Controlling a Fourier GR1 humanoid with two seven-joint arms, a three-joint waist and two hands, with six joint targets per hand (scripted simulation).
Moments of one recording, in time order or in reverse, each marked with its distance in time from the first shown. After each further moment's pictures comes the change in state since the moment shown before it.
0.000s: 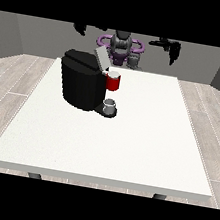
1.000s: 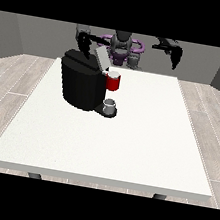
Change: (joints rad) left arm 0.242 0.033 -0.121 -0.413 0.166 0.028 0.123; right arm -0.195 0.033 -0.047 0.240 0.008 0.016 -0.072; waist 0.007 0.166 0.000
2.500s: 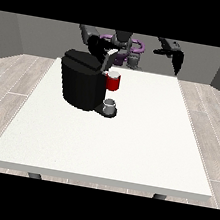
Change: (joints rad) left arm 0.037 0.059 -0.012 -0.065 0.040 0.062 -0.016; right arm -0.244 0.043 0.051 0.136 0.107 0.007 -0.017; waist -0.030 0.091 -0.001
